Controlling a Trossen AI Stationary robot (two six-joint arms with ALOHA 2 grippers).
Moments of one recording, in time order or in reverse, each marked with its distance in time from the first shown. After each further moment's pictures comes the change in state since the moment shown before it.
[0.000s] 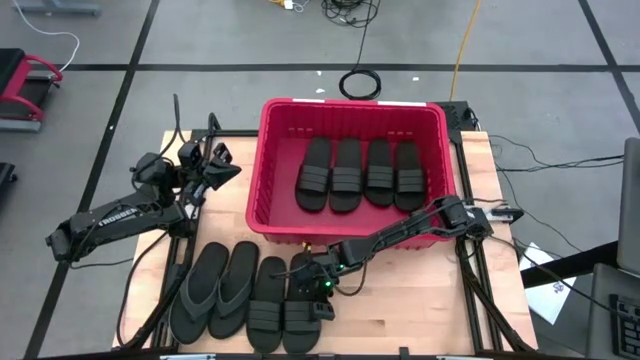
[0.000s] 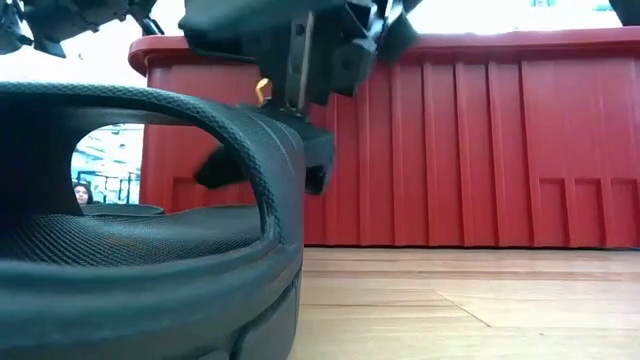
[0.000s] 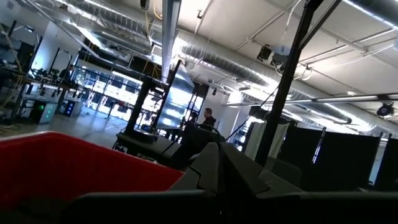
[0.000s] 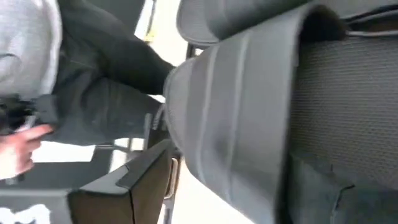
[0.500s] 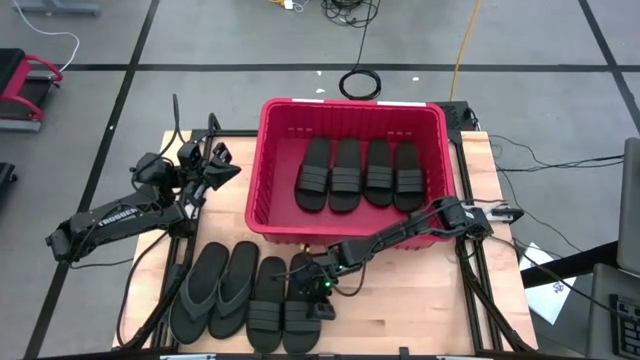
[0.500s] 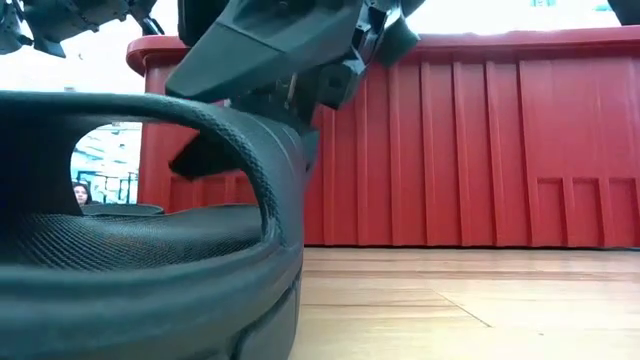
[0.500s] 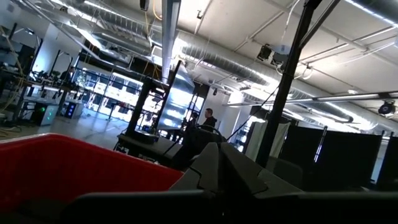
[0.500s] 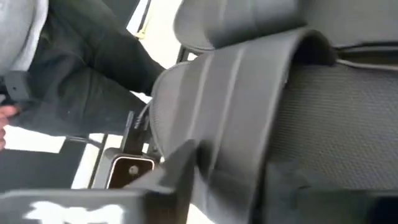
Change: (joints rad) left arm 0.000 0.000 0.000 0.001 -0.001 0.014; right arm 0.011 0.008 0.001 0.008 0.054 -0.153
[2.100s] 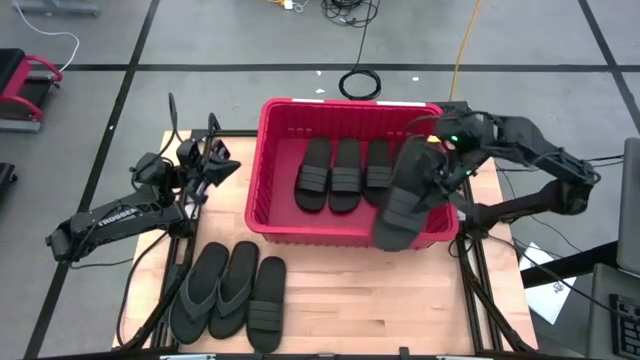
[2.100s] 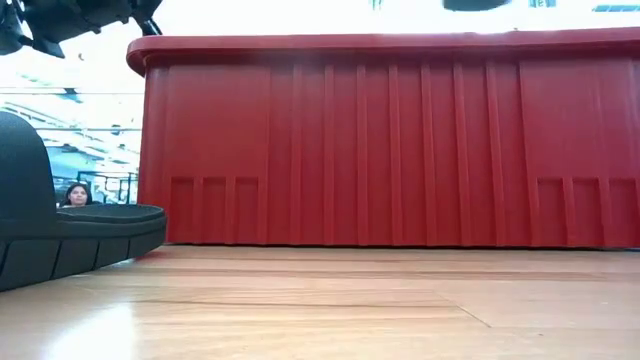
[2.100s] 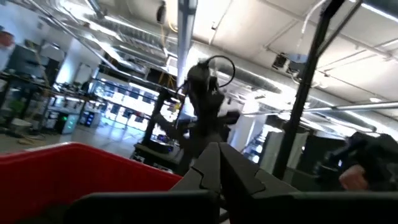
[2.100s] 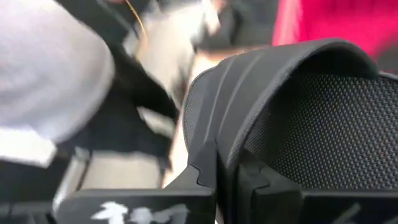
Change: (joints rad) left arm 0.000 0.000 0.000 -0.001 -0.080 0.025; right arm -0.583 -1.049 0.004 -1.210 -0.190 -0.501
